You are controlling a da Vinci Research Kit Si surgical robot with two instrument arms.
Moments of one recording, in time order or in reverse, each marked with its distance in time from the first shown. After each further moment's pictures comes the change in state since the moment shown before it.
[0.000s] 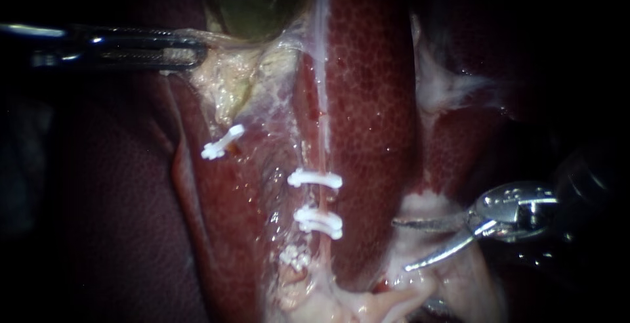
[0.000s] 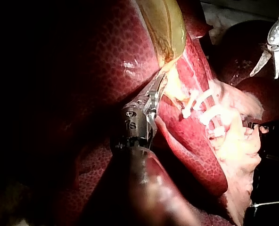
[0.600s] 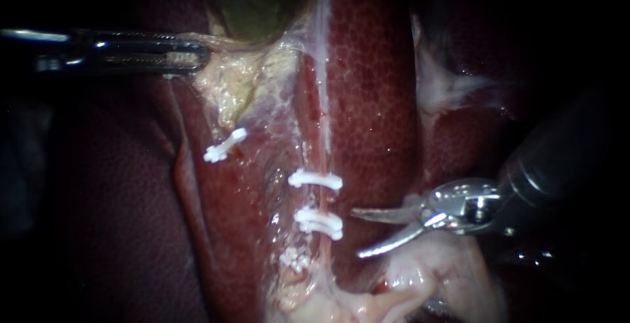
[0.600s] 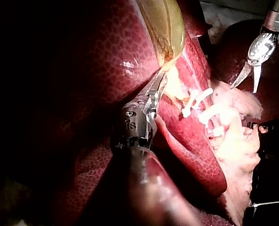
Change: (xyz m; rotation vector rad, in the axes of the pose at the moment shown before) right arm -0.002 0.006 0.007 -0.047 0.008 0.030; left arm 0.001 0.000 0.001 -0.006 -0.003 0.002
